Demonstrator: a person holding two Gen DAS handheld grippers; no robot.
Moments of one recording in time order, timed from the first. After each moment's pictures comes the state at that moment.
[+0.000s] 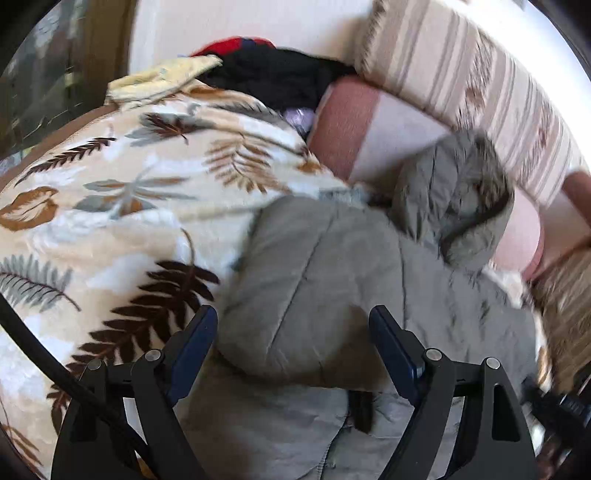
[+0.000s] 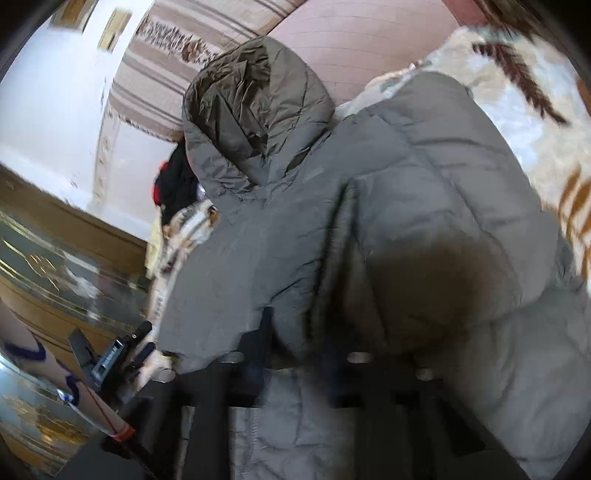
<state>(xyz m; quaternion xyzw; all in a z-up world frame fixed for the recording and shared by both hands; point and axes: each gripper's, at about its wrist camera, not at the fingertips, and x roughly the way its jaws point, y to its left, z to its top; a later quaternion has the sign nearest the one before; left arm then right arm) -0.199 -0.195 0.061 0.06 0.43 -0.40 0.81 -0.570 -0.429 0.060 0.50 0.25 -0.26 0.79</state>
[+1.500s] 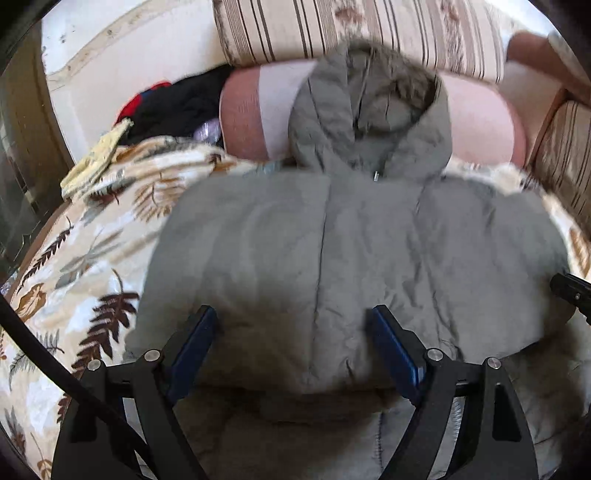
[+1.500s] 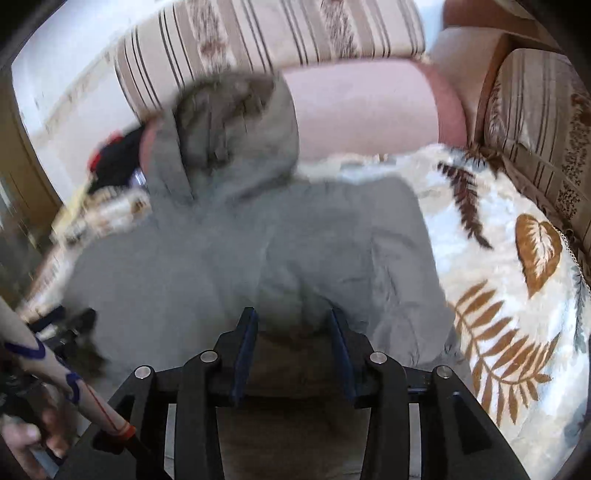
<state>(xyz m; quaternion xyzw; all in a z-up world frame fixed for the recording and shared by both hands) -0.318 -0.262 0.044 0.24 0.33 -0.44 0.80 -0.555 -0.411 0.079 0.28 0.34 -0.43 0.79</state>
